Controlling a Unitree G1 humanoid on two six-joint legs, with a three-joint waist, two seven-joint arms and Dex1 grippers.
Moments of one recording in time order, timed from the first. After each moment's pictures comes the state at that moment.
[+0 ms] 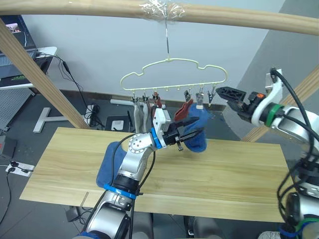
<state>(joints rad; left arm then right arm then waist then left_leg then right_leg) -0.50 0.10 -0.19 0.28 -0.28 -0.14 -0.96 -0.53 -0.72 -0.30 -0.25 1.94 1.07 -0.63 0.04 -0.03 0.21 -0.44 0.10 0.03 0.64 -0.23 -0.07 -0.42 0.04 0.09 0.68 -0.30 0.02</state>
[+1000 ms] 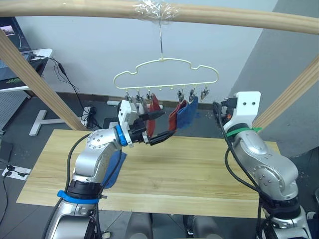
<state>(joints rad) -0.41 0.43 -0.03 -0.09 -0.44 0.27 -0.99 -0.40 -0.32 0.08 -0.54 0.52 0.78 -0.41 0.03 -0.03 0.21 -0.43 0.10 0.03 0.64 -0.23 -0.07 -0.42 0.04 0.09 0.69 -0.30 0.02</state>
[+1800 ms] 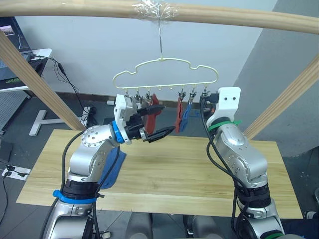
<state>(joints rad) -0.43 0.45 0.00 -0.15 -0.48 0.28 -0.98 -0.47 -0.10 0.10 -0.38 0.25 0.70 -0.23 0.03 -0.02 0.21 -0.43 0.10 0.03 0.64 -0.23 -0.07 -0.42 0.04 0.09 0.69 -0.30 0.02</state>
